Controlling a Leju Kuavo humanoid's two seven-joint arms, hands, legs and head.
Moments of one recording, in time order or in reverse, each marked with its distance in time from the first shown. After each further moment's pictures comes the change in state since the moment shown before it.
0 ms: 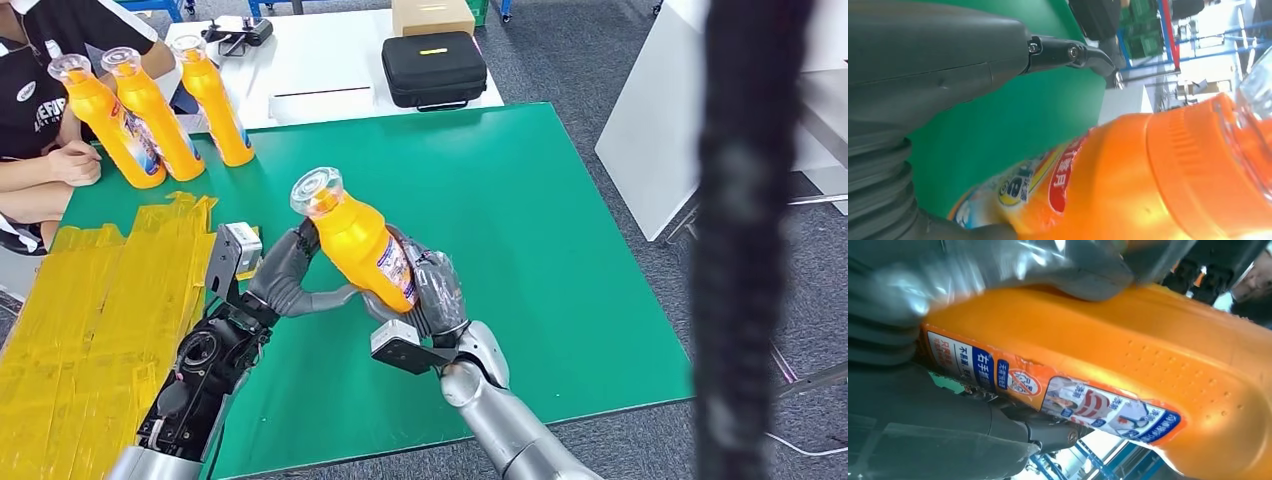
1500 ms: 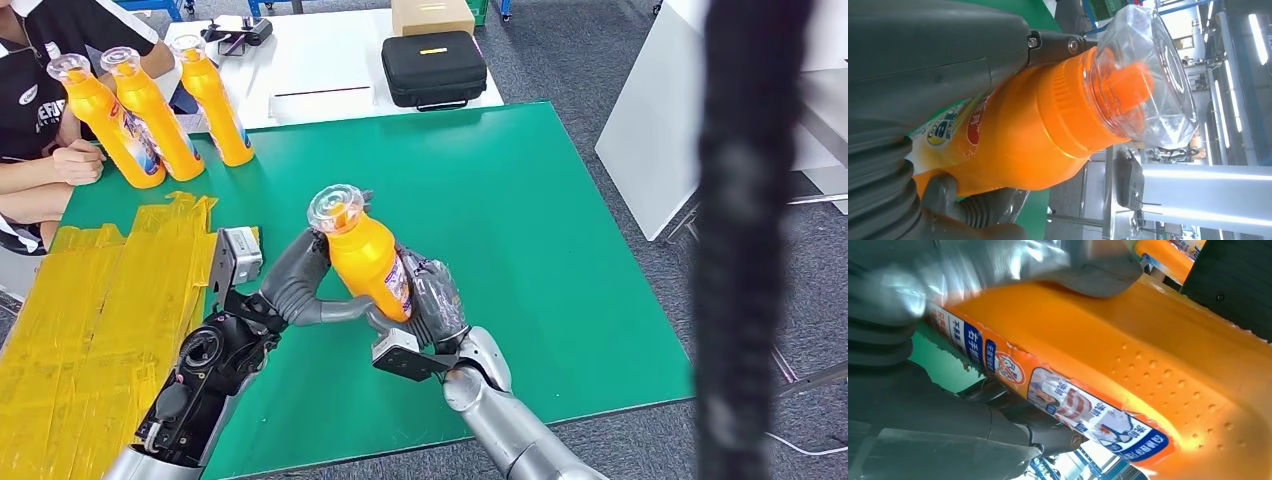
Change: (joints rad) left arm -0.002 0.027 -0.119 -0.110 0.098 -0.079 0.001; right arm -0.005 -0.022 0.027 0.045 -0.018 -0.035 0.004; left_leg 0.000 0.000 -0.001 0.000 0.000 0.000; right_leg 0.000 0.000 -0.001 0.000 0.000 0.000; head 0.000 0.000
